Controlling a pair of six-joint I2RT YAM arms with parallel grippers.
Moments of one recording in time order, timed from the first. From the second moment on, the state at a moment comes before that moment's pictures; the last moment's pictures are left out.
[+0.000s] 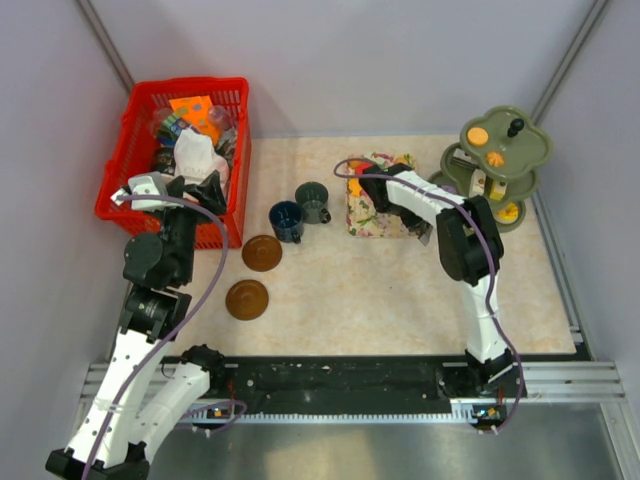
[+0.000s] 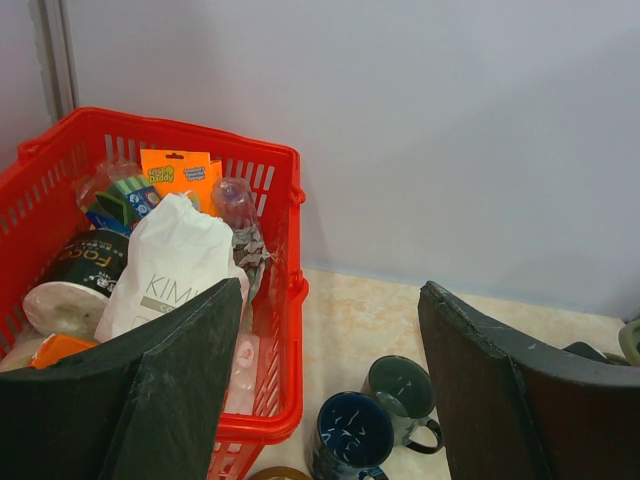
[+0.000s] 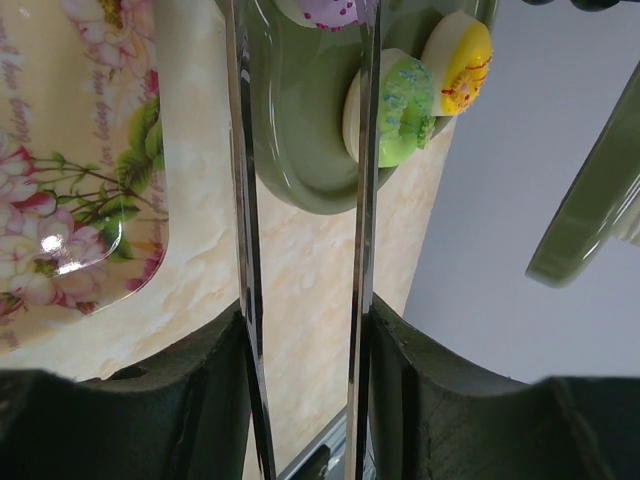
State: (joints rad) left arm -0.31 0.66 0.86 0.07 -0.30 -0.19; right arm 0.50 2.19 1.75 -1.19 0.91 0.29
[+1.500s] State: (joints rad) left arm -0.31 0.66 0.86 0.07 -0.30 -0.19; right arm 0.58 1.57 1.52 -1.01 0.40 0.21
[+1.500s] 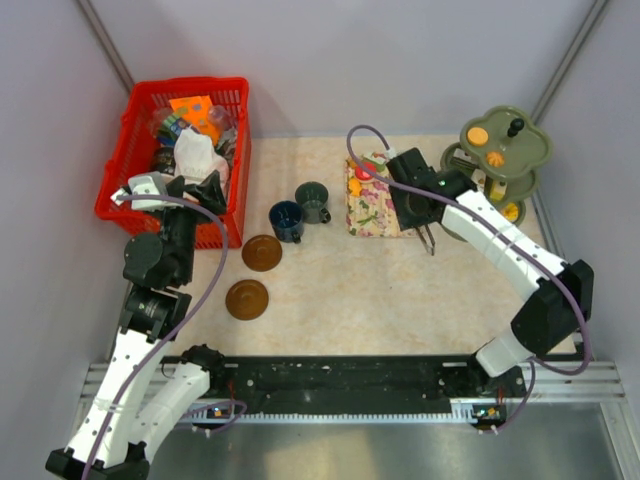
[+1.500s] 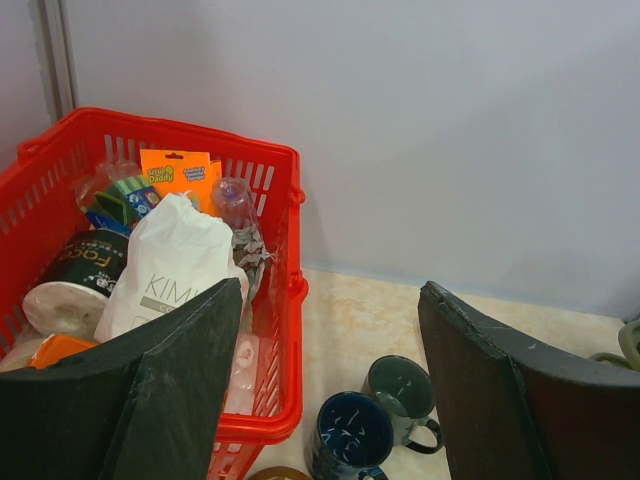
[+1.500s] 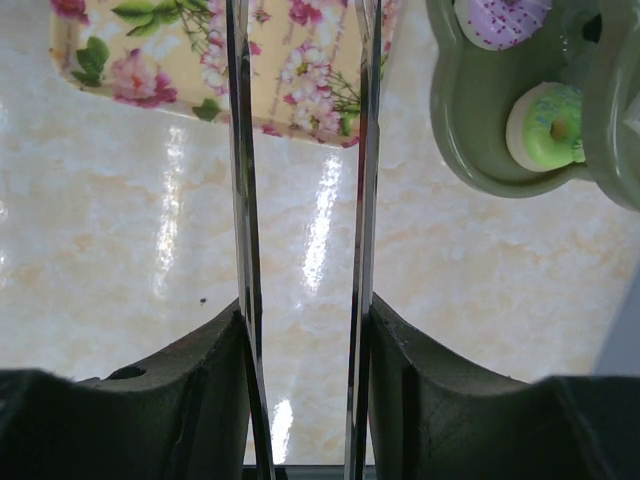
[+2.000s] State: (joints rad) left arm -0.31 0.66 0.86 0.07 -0.30 -0.19; right arm 0.58 1.31 1.30 -0.79 0.26 0.24
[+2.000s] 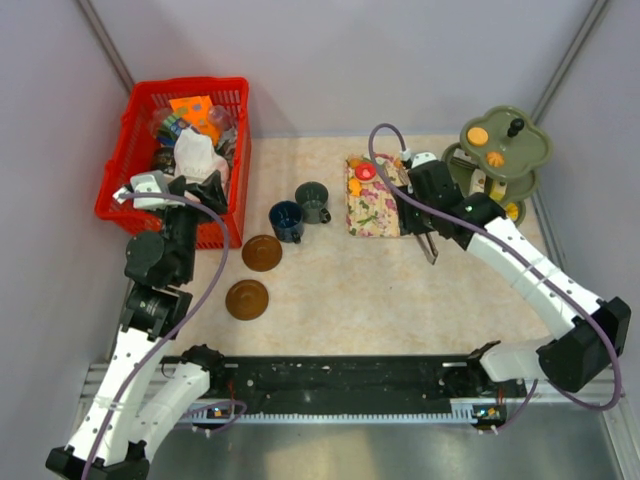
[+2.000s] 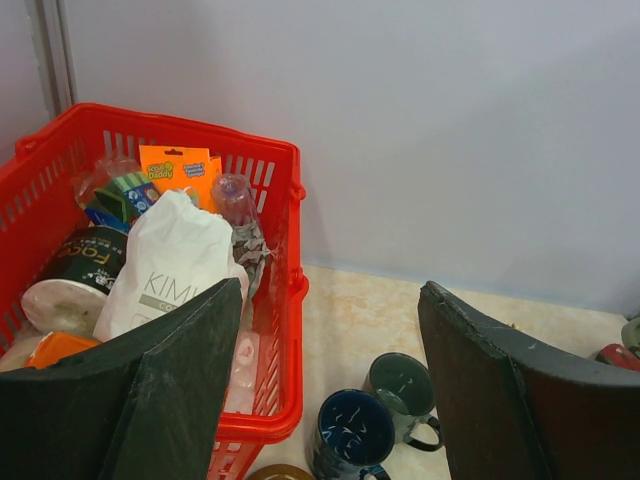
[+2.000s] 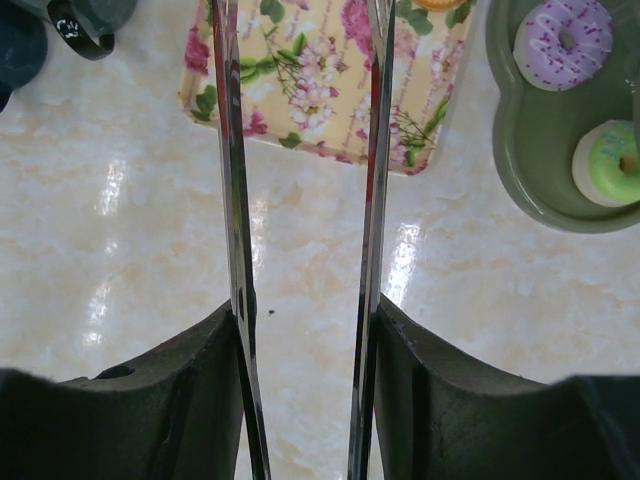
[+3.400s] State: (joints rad) left arm -0.31 0.68 0.86 0.07 -0.30 -0.19; right arm 0.53 2.02 1.72 -0.82 0.10 0.35
